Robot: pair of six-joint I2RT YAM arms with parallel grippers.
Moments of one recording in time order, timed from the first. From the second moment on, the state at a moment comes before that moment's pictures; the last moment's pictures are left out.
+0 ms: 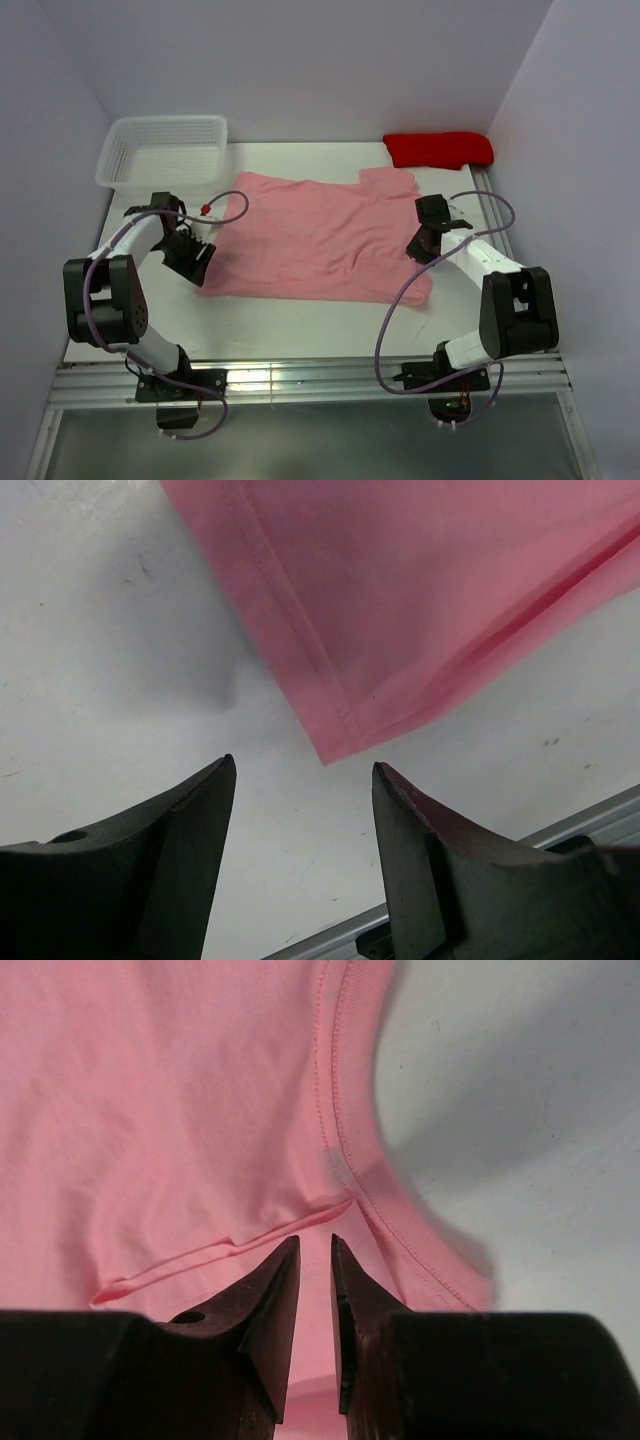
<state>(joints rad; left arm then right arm) 0.06 1.58 1.03 -0.90 0.25 0.63 0.13 1.44 0.83 -0.51 0.20 0.75</state>
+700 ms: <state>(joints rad) 0.04 1.65 0.98 -0.88 0.24 0.63 0.13 1.44 0.83 -0.51 0.20 0.75</state>
